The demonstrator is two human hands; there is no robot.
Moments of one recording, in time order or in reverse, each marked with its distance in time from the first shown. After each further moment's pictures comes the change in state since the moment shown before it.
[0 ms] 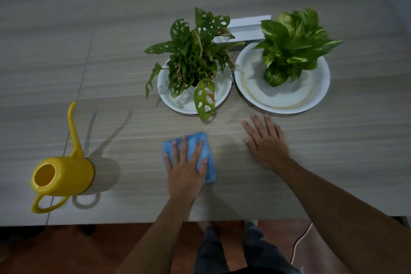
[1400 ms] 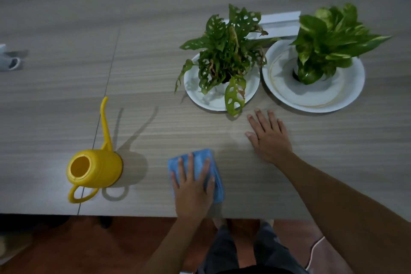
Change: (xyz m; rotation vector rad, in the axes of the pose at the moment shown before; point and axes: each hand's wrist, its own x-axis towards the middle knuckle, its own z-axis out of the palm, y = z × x) left_hand -0.054 -0.060 -0.007 -0.033 -0.035 -0.031; right_hand 0.027 -0.073 -0.001 -0.023 -0.101 0.018
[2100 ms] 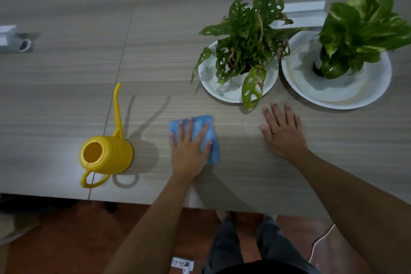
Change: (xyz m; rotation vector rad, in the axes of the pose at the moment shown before) left_hand 0.083 -0.045 -0.007 0.053 0.054 0.051; right_hand 0.001 -0.006 0.005 0.050 0.013 0.020
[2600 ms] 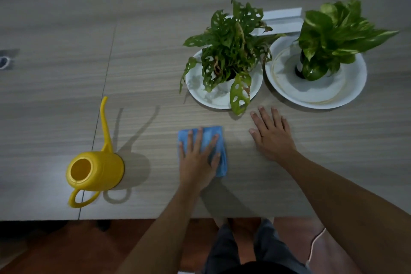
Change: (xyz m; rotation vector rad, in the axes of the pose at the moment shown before) left_hand -0.002 0.039 -0.004 -0.021 -0.092 0.130; right_hand -0.001 -0.001 -0.003 -0.027 0.013 0.008
